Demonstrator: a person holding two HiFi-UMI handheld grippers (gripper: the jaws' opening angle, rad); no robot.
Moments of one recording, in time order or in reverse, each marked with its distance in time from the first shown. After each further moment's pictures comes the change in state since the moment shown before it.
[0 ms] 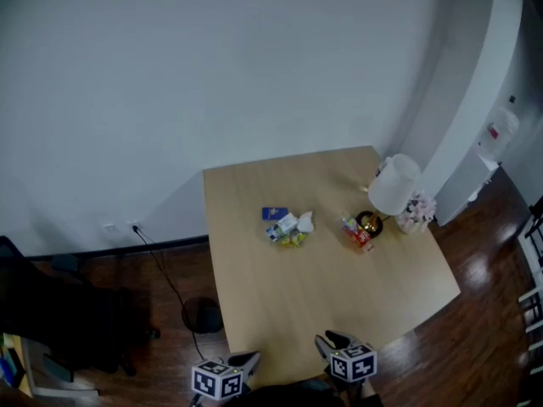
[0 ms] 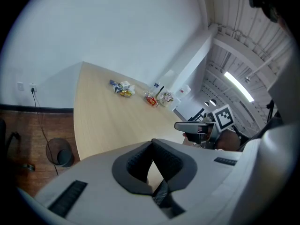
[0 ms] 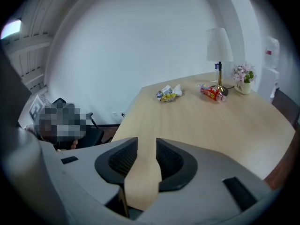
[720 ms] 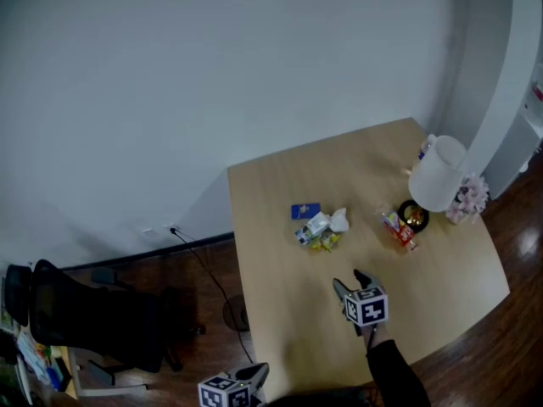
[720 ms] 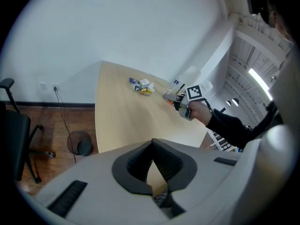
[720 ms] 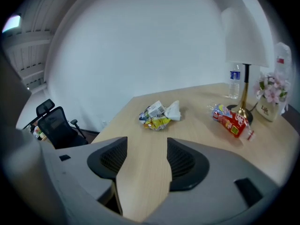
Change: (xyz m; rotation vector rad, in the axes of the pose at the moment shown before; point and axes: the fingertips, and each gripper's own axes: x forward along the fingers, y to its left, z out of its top) left arm -0.009 0.036 0.011 -0.109 0.073 0.235; right arm 0.159 -0.089 0.143 -0.073 -0.094 -0.009
